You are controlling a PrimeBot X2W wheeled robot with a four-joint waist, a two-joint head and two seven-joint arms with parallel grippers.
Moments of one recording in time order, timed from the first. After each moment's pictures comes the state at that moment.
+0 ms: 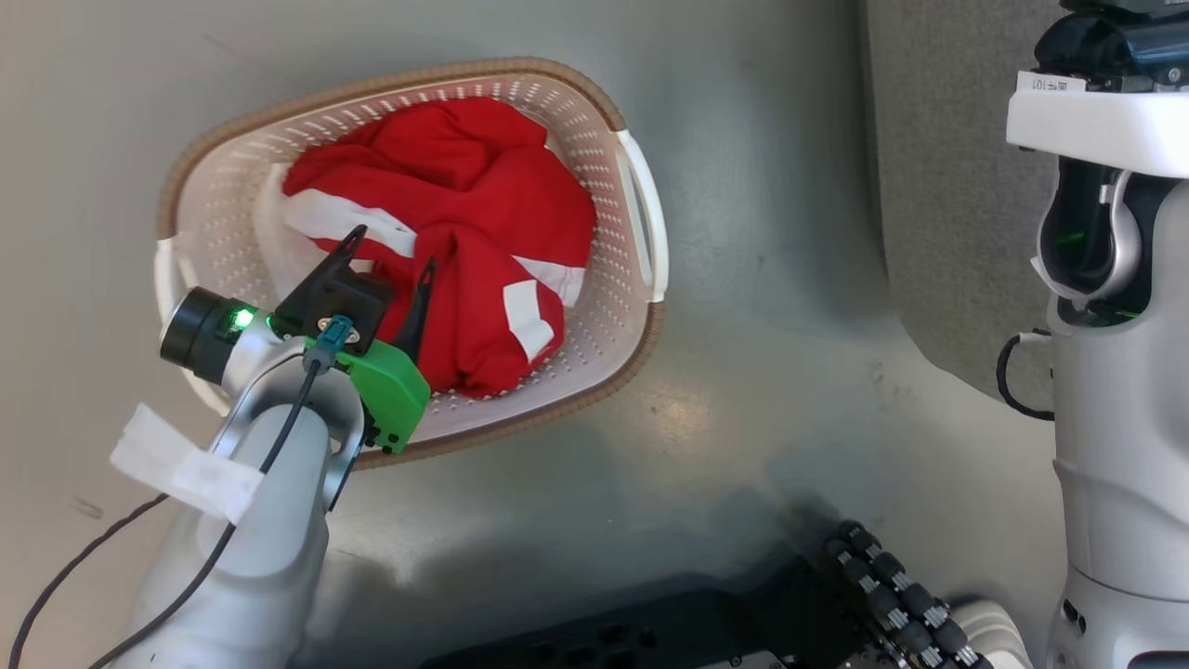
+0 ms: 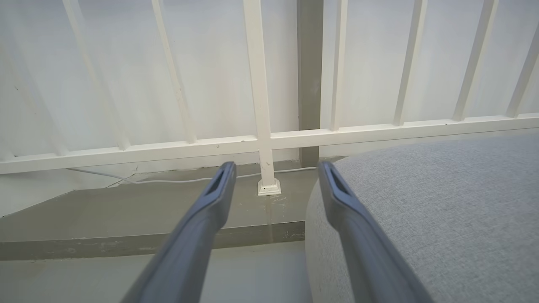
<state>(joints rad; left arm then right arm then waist) -0.58 0.08 -0.37 0.61 0.03 -0.12 -0.17 -0.63 -0.05 0.06 -0.11 0.19 -0.05 -0.25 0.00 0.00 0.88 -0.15</state>
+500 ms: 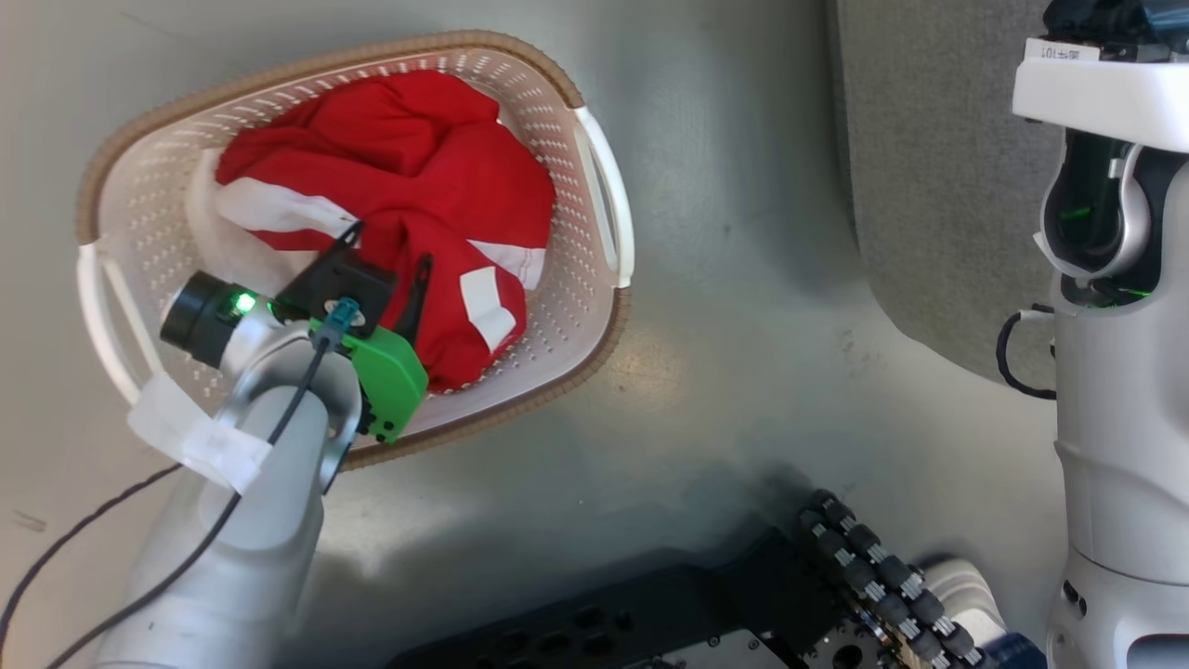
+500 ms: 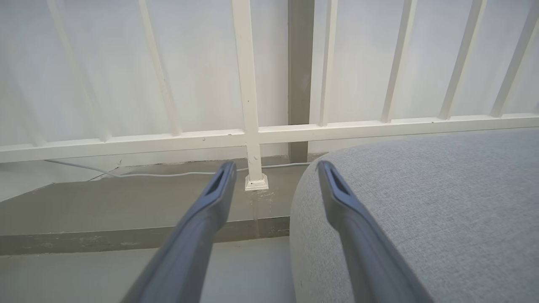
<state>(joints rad) -0.65 0.08 -0.42 0.72 0.03 -0.12 -0.17 -0.68 -0.05 0.08 -0.11 0.21 -0.06 -0.25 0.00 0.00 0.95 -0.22</state>
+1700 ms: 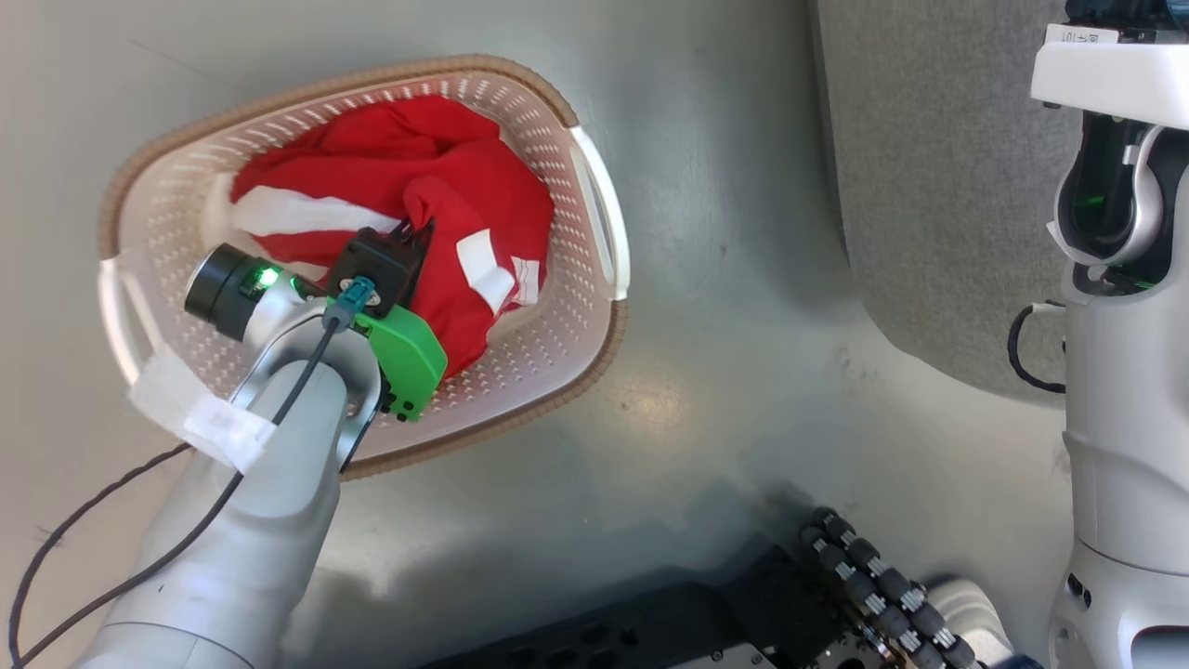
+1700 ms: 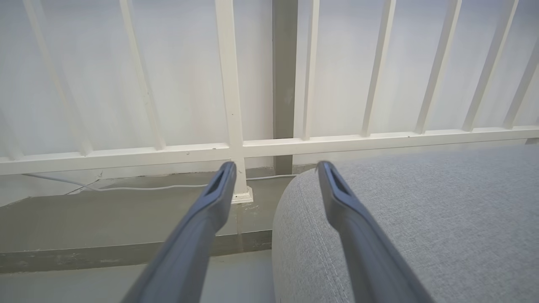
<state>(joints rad) -0.74 0.08 -0.55 0.81 -0.09 -0.12 -0.24 -0.69 -0.05 0.04 -0.08 0.18 -0.08 -0.26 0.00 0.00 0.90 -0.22</state>
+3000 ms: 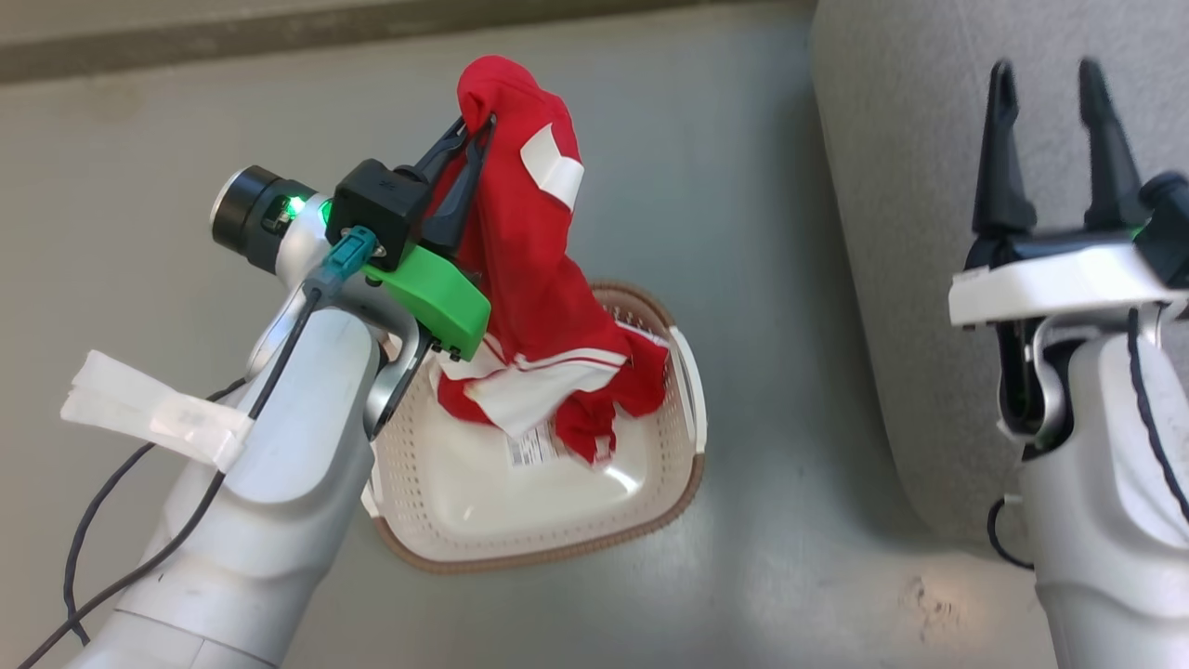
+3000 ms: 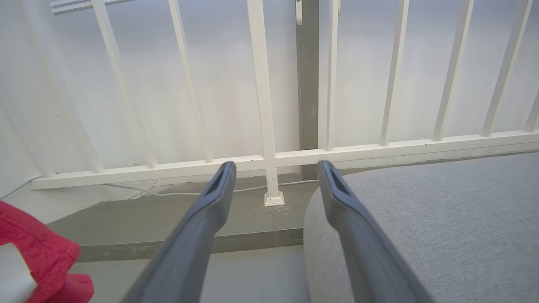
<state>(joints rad) -0.74 0.07 -0.53 0.51 -0.22 -0.12 -0.25 -0.40 -0.05 0.00 0.14 0.12 0.01 -0.26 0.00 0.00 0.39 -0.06</state>
